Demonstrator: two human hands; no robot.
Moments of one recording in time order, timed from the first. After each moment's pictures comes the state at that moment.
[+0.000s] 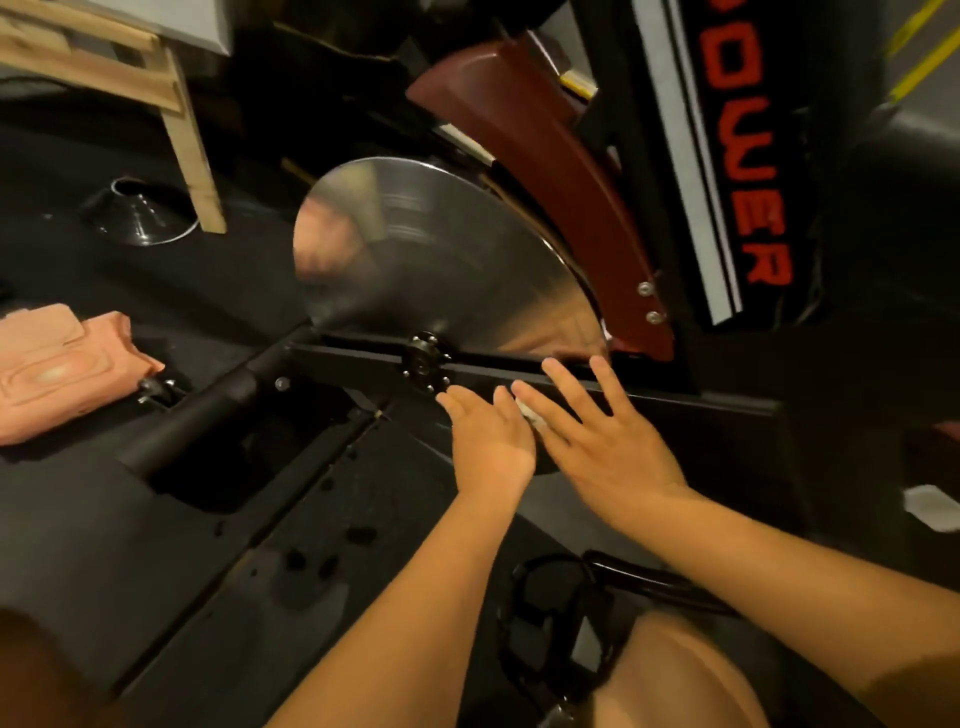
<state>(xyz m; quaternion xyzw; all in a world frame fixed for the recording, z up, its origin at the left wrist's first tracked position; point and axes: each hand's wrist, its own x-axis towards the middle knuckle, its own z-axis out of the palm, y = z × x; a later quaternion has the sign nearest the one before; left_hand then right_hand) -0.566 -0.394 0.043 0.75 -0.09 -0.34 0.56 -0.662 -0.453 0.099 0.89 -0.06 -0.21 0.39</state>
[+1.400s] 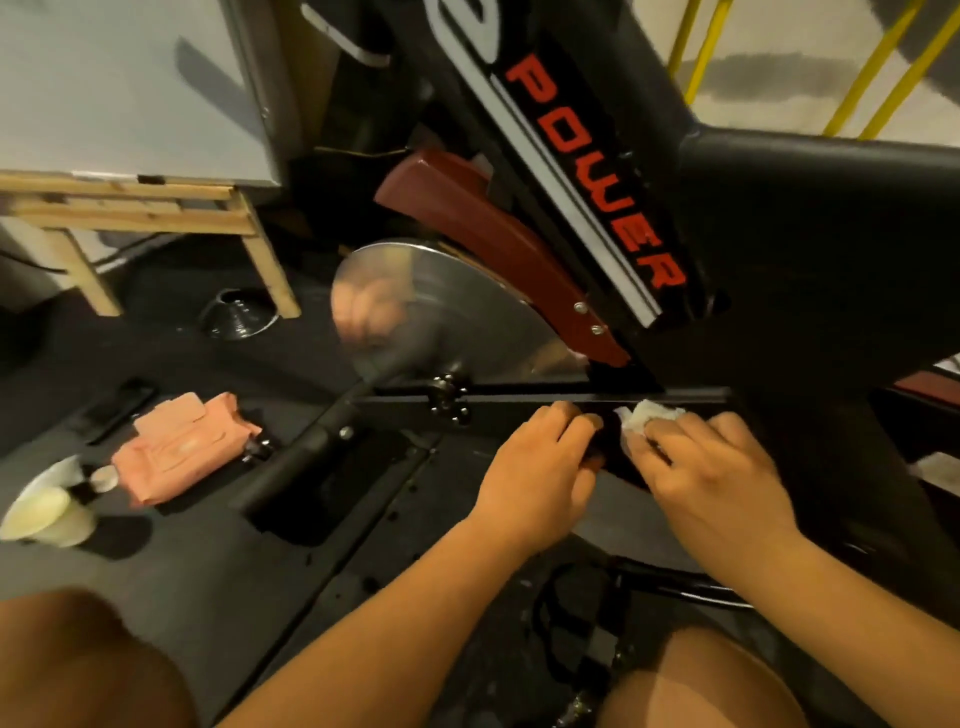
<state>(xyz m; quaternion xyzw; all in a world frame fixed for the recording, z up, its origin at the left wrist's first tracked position) -0.593 -0.358 0.084 0.72 -0.60 0.00 0.34 -0.743 -0.460 0.125 0.94 -0.11 0.18 0.27</state>
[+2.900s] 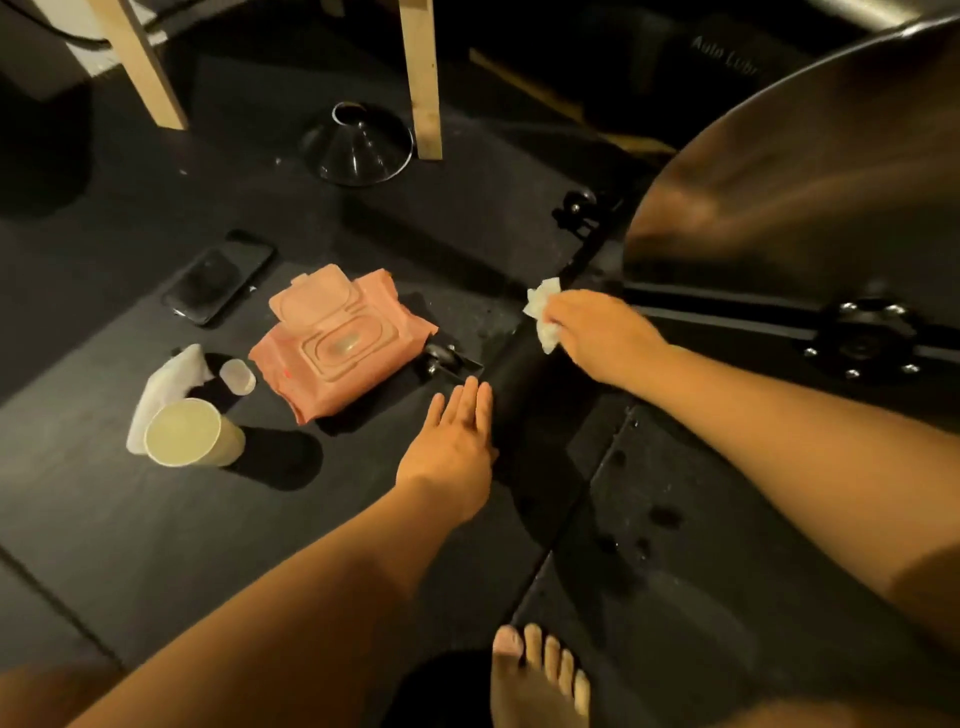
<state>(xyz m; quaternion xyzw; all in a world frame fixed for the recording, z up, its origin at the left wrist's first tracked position) -0.264 -0.151 -0.143 0.83 -0.48 -0.30 -0.02 -0.311 -0.365 -0.094 0.97 -0.18 -0.07 -0.13</state>
